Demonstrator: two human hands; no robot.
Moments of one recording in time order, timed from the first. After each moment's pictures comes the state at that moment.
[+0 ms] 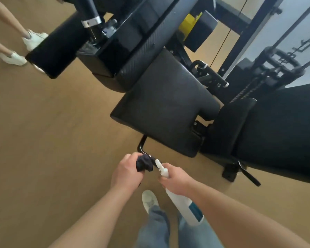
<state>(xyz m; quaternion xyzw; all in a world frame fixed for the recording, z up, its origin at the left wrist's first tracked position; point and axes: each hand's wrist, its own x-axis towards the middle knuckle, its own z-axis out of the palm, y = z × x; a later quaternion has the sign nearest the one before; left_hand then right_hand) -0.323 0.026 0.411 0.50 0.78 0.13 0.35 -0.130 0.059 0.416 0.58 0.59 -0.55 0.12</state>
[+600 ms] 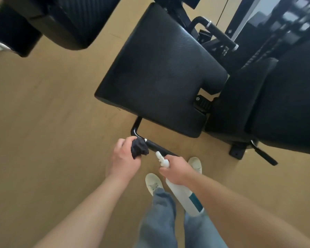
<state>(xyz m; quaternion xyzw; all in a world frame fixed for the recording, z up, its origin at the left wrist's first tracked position) -0.317 0.027 0.354 0.51 0.80 0.09 0.31 -0.118 0.040 0.327 0.60 0.56 -0.55 0.14</state>
